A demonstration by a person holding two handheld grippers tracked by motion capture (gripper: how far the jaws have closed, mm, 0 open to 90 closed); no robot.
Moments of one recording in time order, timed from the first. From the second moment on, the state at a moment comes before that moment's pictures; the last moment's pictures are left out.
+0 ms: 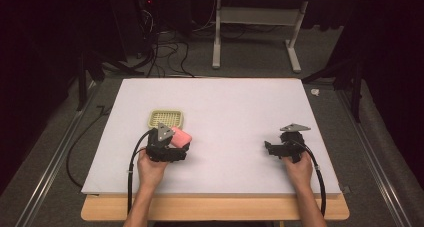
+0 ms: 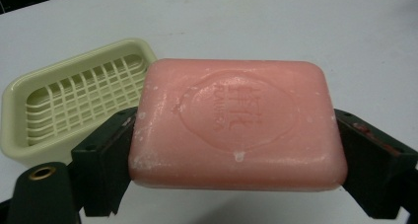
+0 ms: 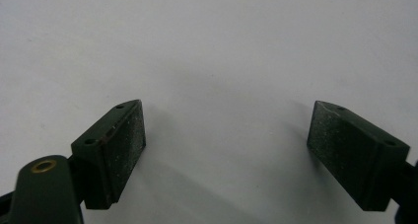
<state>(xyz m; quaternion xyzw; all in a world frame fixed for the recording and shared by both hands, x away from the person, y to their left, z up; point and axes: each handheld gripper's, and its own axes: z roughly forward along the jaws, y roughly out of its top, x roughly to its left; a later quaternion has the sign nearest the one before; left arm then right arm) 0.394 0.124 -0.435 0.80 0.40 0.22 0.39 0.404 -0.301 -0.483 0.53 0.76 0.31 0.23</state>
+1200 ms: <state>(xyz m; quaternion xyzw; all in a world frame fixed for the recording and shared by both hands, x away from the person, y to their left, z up) 0.423 0.153 -0.421 0.77 0.45 0.22 0.39 0.404 -0.301 -0.483 0.53 0.76 0.31 0.23</state>
